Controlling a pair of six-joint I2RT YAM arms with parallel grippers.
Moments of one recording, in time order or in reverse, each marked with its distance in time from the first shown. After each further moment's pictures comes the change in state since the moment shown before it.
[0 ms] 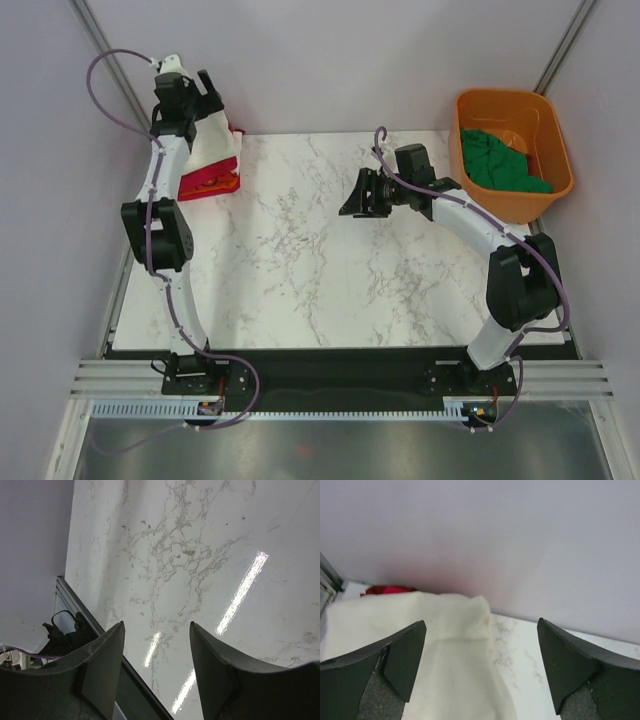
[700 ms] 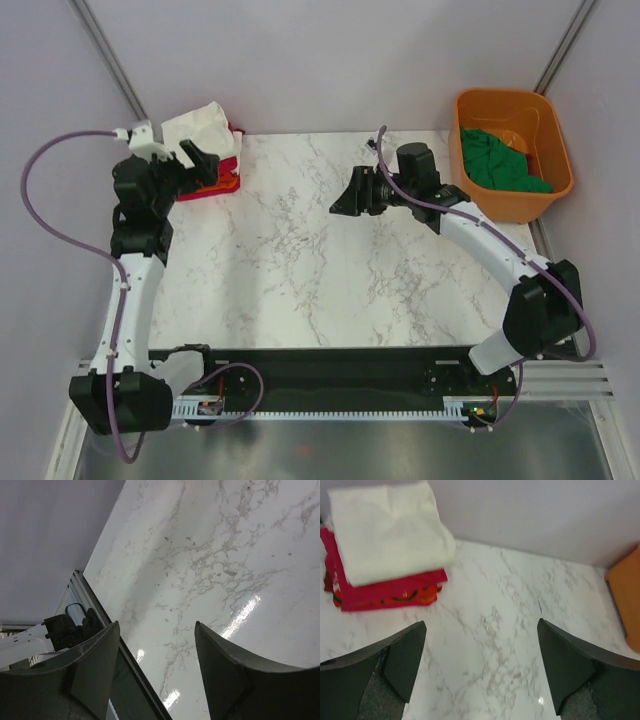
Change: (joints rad) left arm 0.001 -1.141 -0.983 0.047 0.174 -0.031; right arm 0.067 -0.141 -0.037 0.073 0.005 -0.020
